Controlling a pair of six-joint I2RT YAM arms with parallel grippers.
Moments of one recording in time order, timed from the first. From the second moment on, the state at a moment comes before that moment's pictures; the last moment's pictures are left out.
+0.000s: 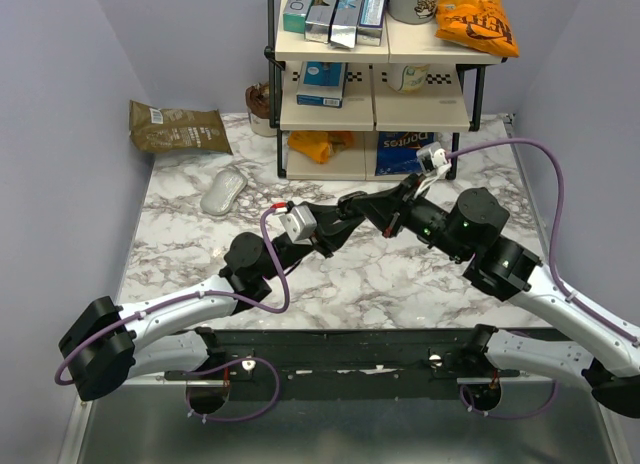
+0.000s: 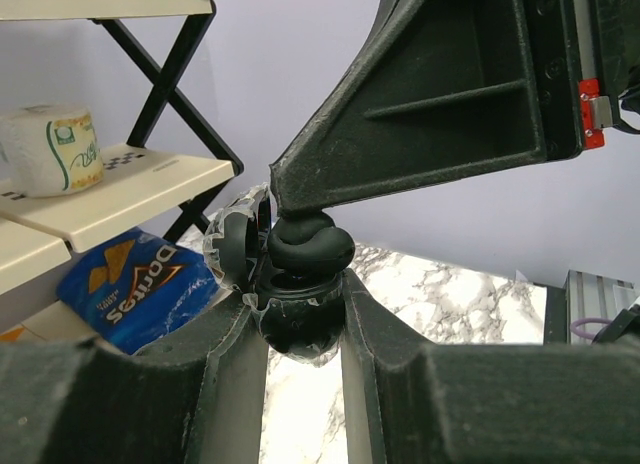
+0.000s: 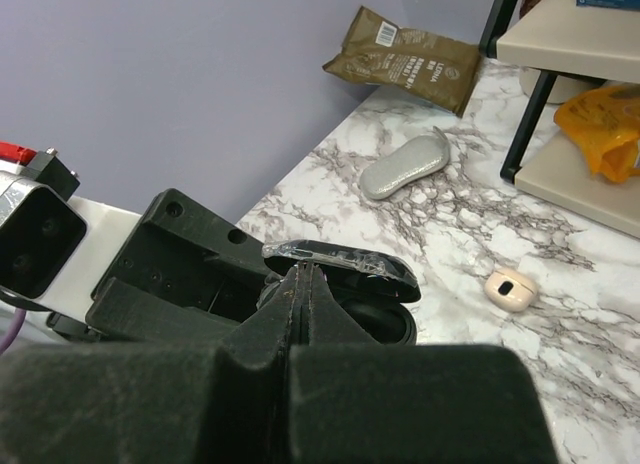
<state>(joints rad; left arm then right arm) -0.94 1.10 0.57 0.94 0.15 -0.03 0.90 0.94 1.03 -0.07 0.00 0.41</state>
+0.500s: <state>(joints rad) -0.94 1.09 0.57 0.94 0.15 -0.04 0.91 0.92 1.03 -0.06 0.00 0.39</state>
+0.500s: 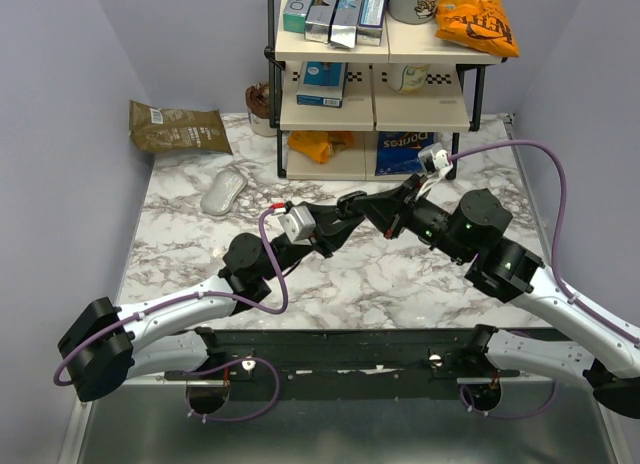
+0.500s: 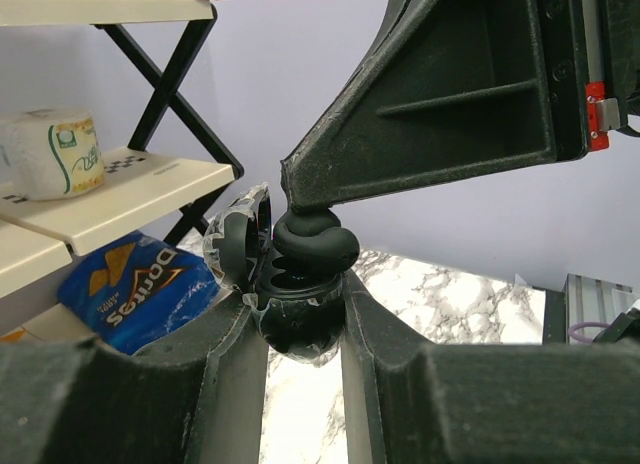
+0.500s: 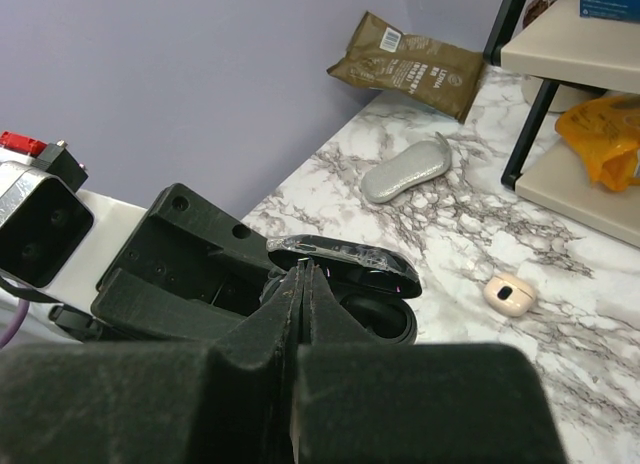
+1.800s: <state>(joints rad) -0.94 1.09 0.51 1.07 0.15 -0.12 0.92 1.05 1.21 -0.25 -0.06 0.37</state>
